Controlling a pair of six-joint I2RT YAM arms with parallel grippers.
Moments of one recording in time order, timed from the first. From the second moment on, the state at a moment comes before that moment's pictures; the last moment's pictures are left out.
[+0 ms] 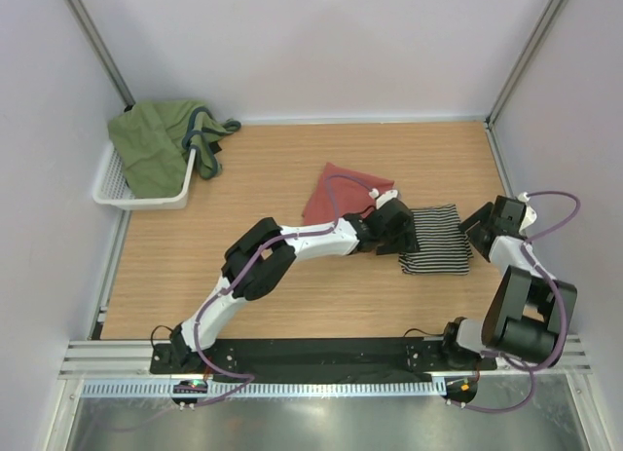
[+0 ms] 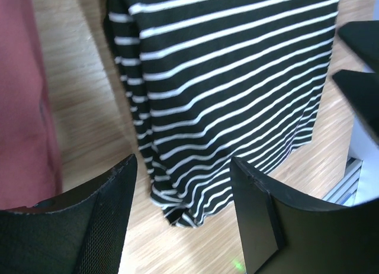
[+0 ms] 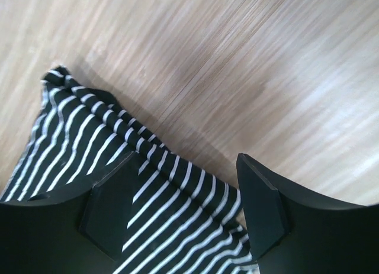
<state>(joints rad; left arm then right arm) -1.06 2.31 1.75 -0.20 -0.04 -1.00 -0.38 1.29 0.60 -0.15 0.07 0.54</state>
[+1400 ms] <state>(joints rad) -1.03 2.41 2.03 -0.45 -0.02 -0.90 -0.38 1.17 0.58 -0.25 -0.20 0.53</state>
